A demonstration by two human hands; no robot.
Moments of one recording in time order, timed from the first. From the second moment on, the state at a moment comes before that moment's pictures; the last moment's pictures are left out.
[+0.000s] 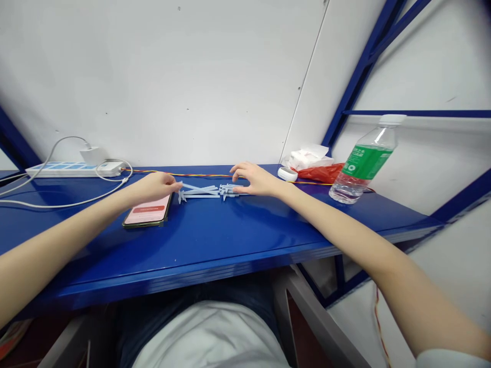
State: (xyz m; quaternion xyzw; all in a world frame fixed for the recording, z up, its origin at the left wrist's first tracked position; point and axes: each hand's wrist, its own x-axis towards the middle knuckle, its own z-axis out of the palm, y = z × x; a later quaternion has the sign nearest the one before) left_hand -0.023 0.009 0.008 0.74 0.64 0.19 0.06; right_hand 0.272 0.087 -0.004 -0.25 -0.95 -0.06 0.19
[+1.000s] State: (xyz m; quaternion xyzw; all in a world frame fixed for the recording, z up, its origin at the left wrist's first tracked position) left_hand -0.012 0.022 -0.008 0.86 0.48 0.00 -0.17; right_hand 0.267 0.077 -0.007 -0.32 -0.94 0.01 0.11
